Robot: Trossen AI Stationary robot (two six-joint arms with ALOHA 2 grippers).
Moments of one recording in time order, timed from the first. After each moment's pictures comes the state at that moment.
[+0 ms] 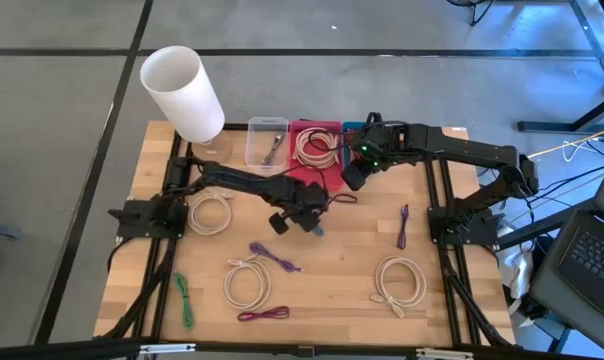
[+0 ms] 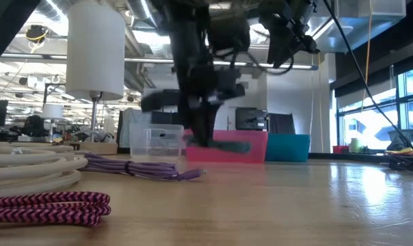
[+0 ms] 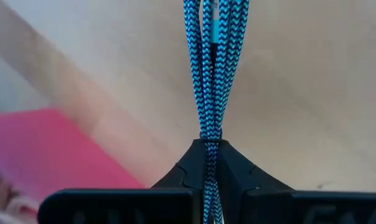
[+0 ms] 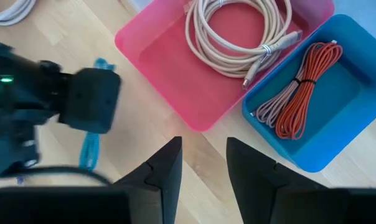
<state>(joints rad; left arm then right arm) 0.02 2.04 1.54 -0.79 -0.16 0.91 -0.20 1.46 1.42 -1.05 0.16 0.49</state>
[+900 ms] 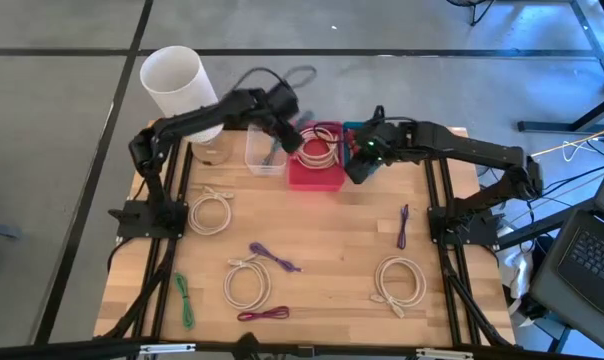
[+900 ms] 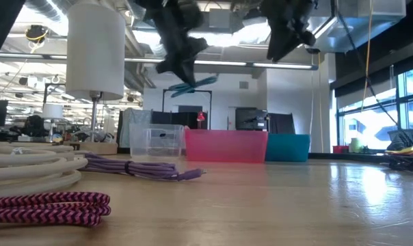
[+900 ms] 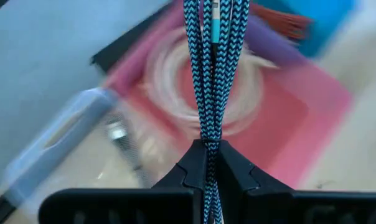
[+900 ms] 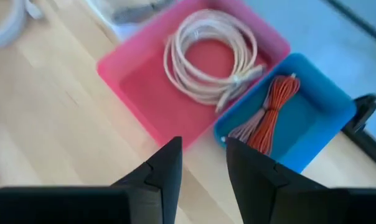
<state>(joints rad) 0.54 1.80 1.70 -0.92 -0.03 -0.19 -0.22 1.41 1.42 -1.02 0.27 0.42</state>
